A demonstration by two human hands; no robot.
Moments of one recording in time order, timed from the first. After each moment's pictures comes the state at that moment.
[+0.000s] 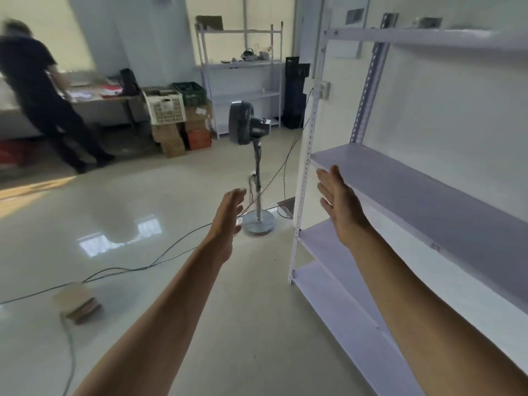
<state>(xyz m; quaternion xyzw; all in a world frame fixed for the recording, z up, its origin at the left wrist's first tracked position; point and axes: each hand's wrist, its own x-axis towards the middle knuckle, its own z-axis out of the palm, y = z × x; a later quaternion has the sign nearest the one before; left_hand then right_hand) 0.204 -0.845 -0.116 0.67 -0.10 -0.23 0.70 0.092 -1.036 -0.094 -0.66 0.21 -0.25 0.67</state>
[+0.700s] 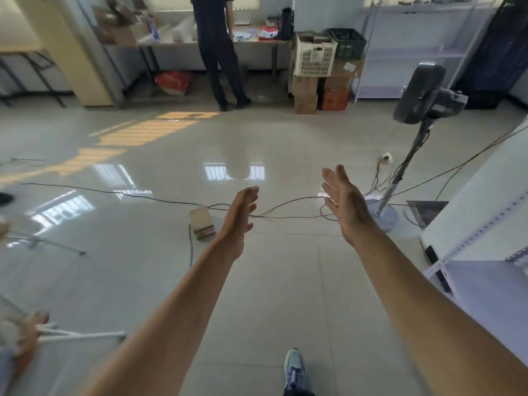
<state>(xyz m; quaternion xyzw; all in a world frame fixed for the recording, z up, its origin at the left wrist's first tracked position) 0.373 -0.588 -0.178 0.68 0.13 -0.11 0.71 0.384 -0.804 -0.175 -0.68 0.08 0.00 0.73</state>
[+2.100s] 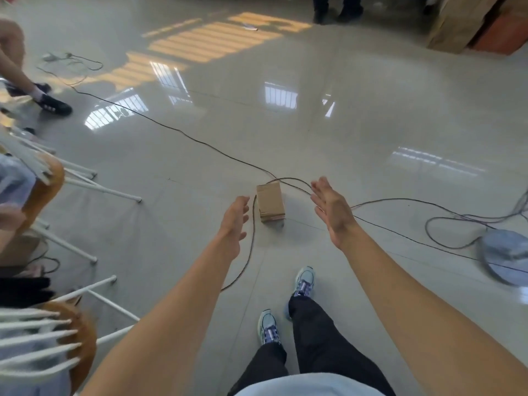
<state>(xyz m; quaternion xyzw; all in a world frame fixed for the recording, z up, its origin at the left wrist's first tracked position) 0.773 -0.211 -0.348 0.59 0.41 -0.15 0.68 0.840 -0.415 -0.346 -0.68 0.11 0.28 0.67</state>
